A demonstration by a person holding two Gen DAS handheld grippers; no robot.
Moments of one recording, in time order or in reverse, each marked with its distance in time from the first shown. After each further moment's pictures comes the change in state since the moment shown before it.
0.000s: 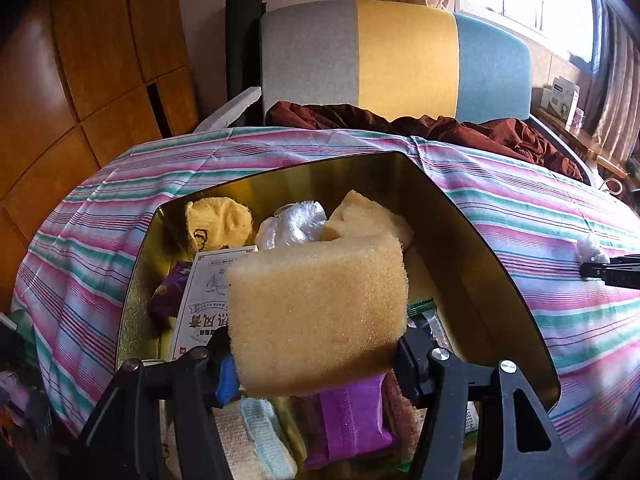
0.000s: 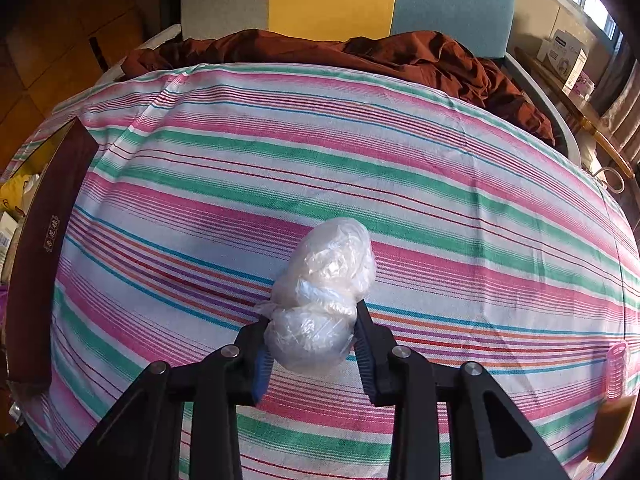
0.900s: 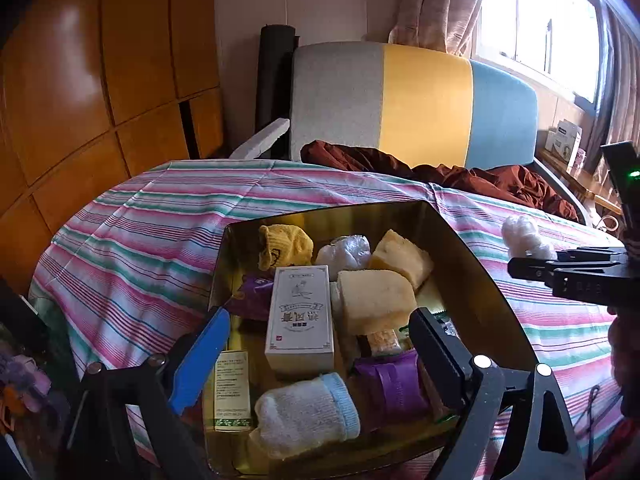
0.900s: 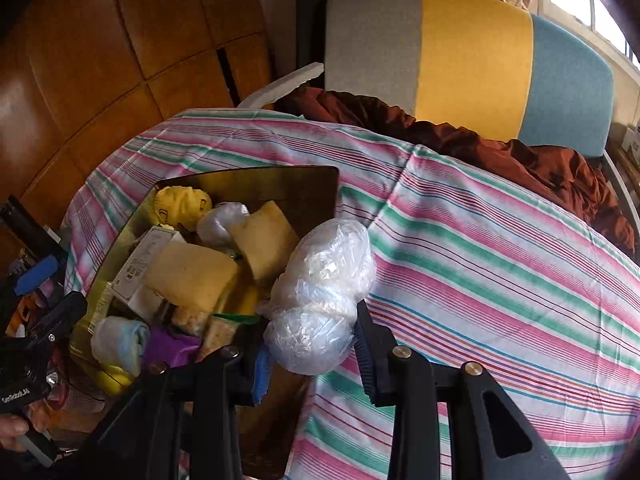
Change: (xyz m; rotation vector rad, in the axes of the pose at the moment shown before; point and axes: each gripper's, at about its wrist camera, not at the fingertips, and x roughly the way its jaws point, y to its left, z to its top) left arm -0.072 0.056 -0.011 -0.083 -0.130 0.014; right arm -0.070 0.214 0.027 -0.206 -0.170 0.253
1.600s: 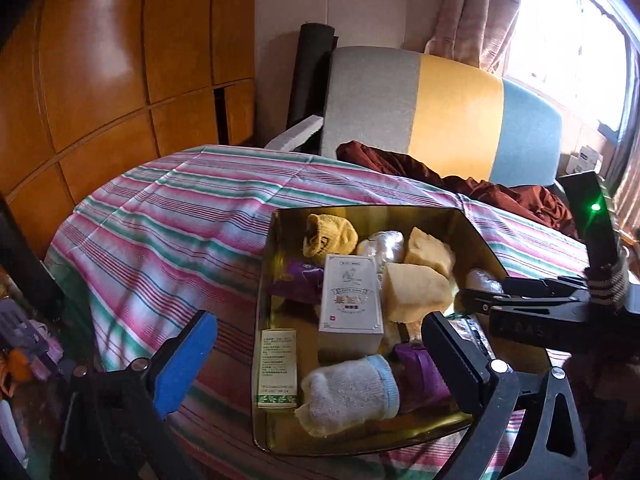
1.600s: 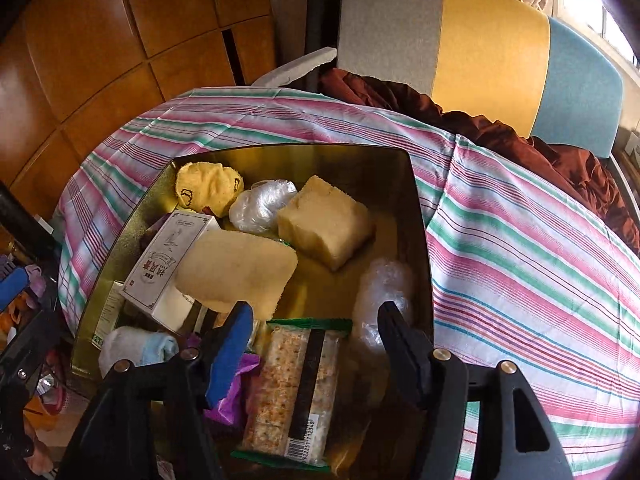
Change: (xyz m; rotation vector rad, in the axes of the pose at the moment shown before) left arm -0.015 0.036 -0.012 -0.100 0.005 0.067; right arm 0.029 0.057 -0.005 -0.001 0.037 -0.034
